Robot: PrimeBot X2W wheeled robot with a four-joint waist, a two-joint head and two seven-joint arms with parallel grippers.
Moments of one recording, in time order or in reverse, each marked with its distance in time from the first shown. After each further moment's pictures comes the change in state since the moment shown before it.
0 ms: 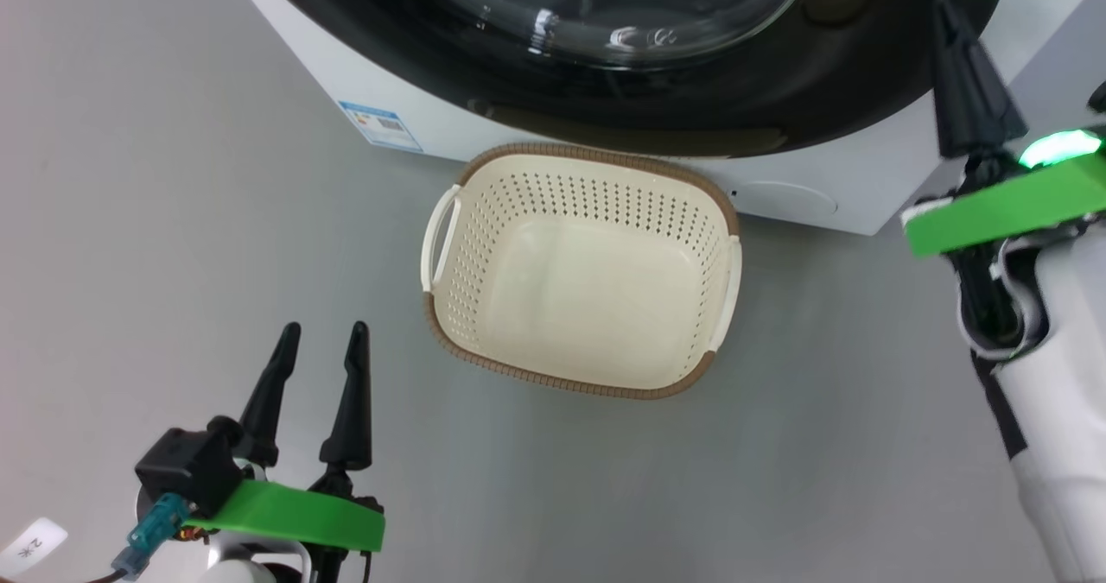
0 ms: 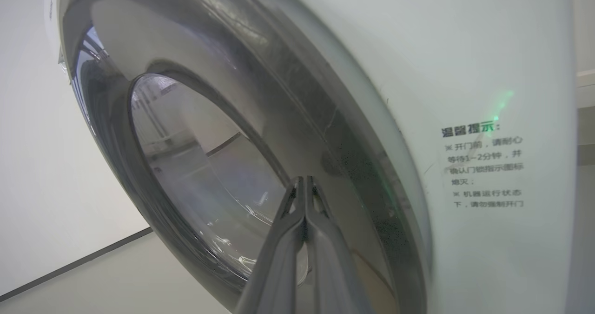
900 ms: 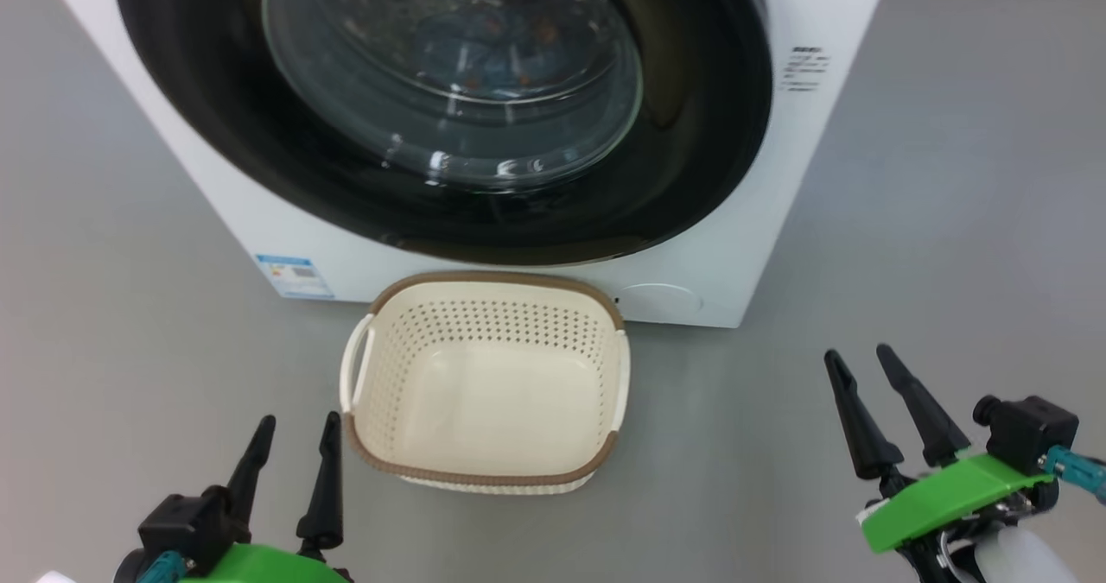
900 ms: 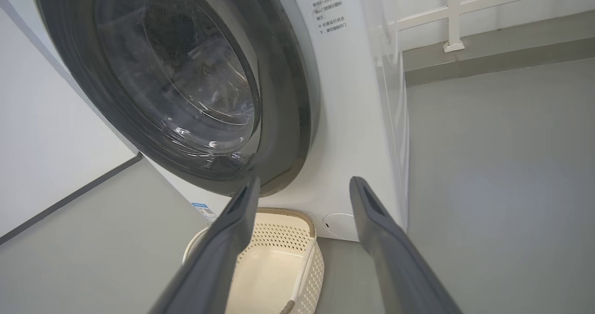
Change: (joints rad) left arm 0.095 0.021 0.049 0.122 0.067 0.000 0.000; right arm 0.511 0.041 0.030 -0.021 -0.022 -0.003 0.000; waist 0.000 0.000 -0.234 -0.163
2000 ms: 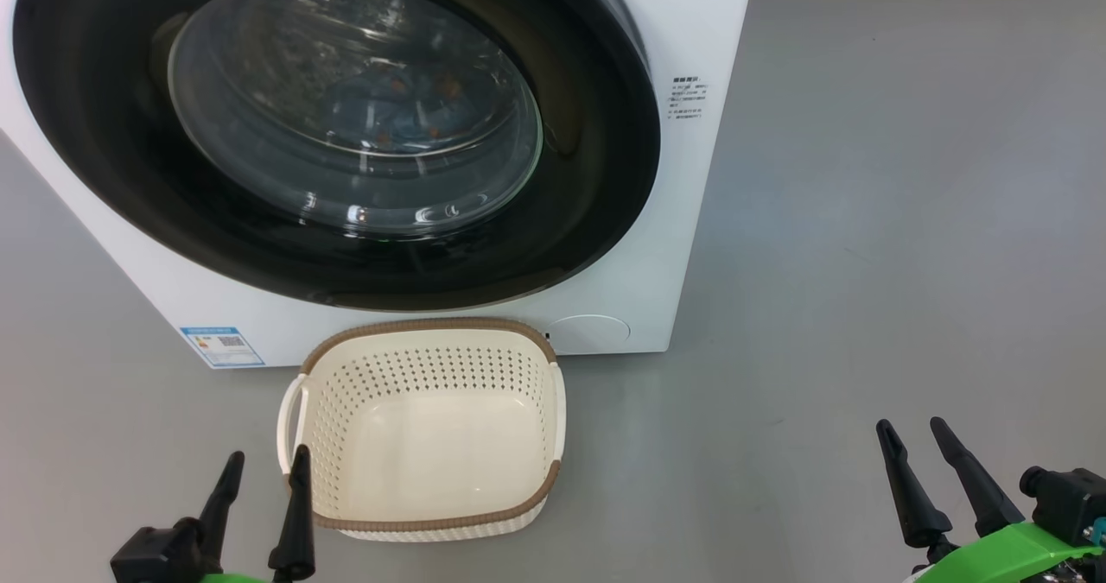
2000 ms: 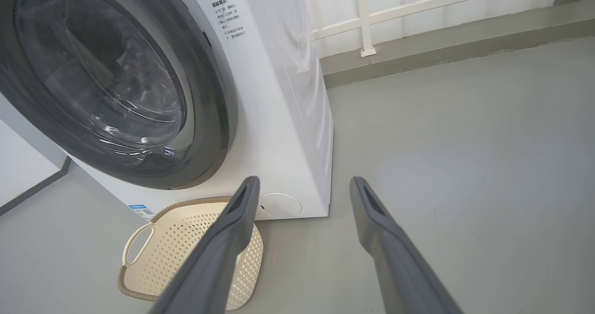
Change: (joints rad) left arm 0.054 0.021 0.046 0.013 0.000 0.000 0.000; right arm 0.163 -0.020 -0.092 -0.016 -0.045 0.000 0.000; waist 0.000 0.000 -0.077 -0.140
